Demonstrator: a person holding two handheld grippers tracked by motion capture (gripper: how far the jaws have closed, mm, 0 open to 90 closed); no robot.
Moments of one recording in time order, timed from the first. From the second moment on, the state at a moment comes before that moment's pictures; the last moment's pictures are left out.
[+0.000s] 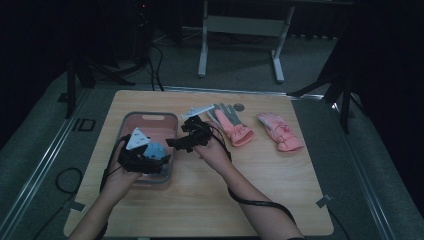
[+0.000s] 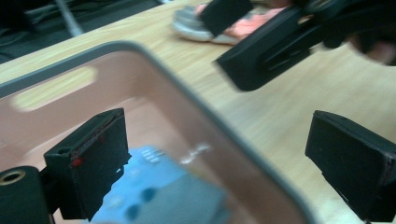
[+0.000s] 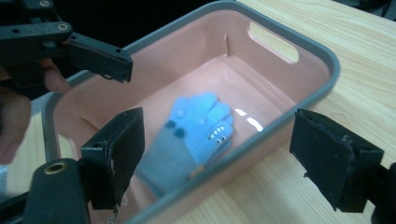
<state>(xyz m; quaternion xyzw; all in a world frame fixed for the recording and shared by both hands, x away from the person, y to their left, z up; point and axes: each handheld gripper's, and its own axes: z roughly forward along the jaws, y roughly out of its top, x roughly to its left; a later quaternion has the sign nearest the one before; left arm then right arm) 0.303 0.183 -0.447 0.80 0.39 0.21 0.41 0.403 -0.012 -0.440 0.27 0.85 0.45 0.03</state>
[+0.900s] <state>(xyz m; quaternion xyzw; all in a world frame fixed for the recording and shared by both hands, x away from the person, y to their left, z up) 0.282 0.069 -0.455 0.82 0.29 0.15 0.47 0.395 -0.147 -0.454 0.32 0.82 0.47 0.07</state>
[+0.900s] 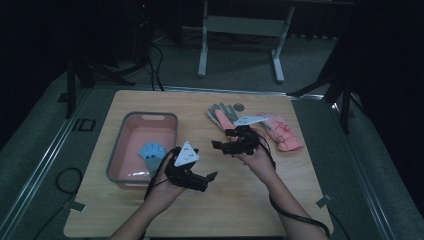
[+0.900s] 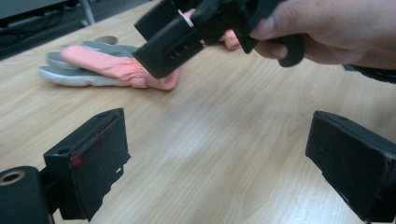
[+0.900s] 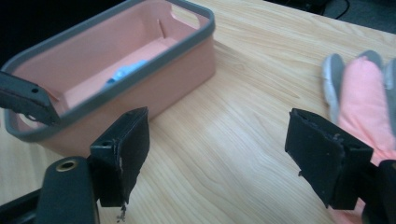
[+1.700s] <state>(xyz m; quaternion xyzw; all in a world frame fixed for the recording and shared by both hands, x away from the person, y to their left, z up) 0.256 0.035 -0.532 0.82 0.27 0.15 0.48 0.415 -0.233 -0.482 0.35 0.81 0.45 0.14</state>
